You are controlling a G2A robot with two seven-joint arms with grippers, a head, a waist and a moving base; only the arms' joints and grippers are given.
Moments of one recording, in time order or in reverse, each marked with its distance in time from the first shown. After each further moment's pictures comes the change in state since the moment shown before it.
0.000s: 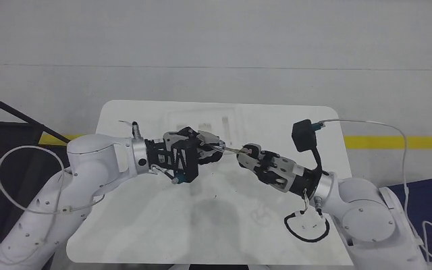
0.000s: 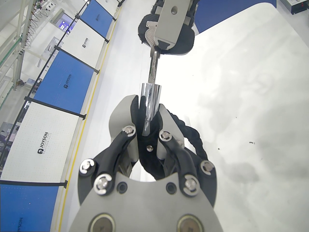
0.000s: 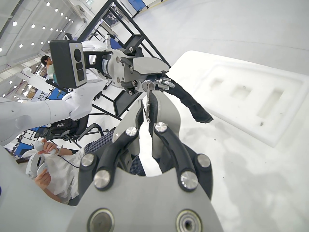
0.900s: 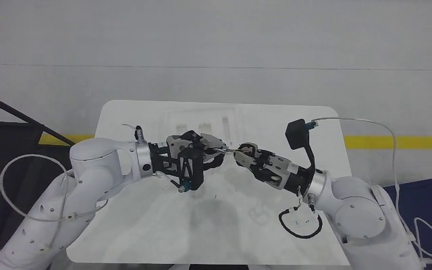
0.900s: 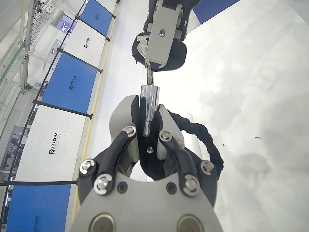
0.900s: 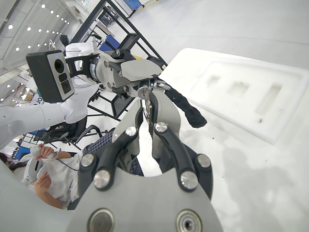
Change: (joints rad) left arm 0.017 -0.016 0.003 -0.025 0.077 -0.011 0.016; right arm 0.018 -0.001 -0.040 0.036 -0.010 0.016 -0.027
